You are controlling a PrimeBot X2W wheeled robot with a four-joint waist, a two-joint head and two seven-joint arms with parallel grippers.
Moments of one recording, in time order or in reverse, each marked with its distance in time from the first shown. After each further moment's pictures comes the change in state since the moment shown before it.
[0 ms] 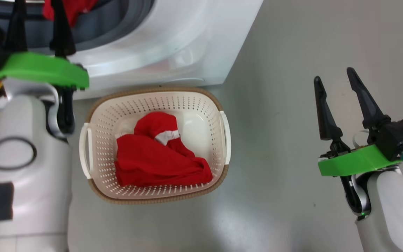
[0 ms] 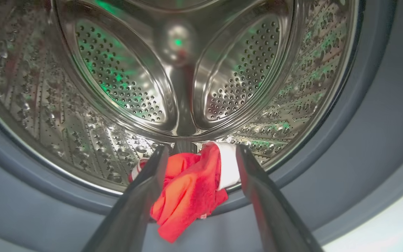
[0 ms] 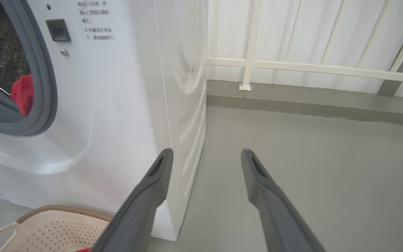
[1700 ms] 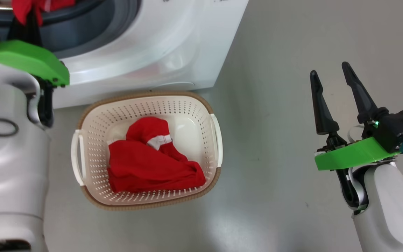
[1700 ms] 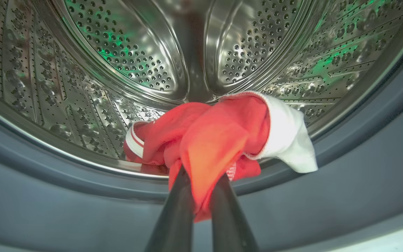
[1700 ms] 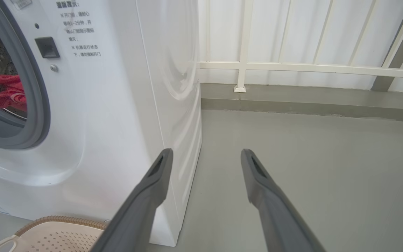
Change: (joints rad) left arm -0.175 0.096 -0.066 0.363 0.003 -0.025 0.005; right arm -0.047 -0.002 0.025 0.045 0.054 0.000 0.000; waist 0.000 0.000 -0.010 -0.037
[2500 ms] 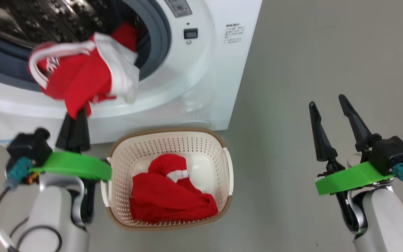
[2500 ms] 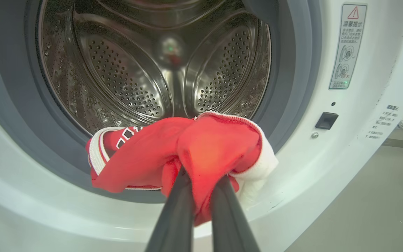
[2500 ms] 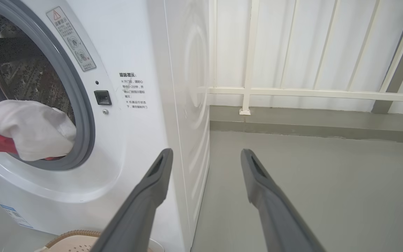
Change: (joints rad) left arm 0.567 -0.084 0.018 -0.548 -0.012 -0.009 -0.001; right arm 0.108 0.000 -0.010 0.015 -0.003 0.000 0.000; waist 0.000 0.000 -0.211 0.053
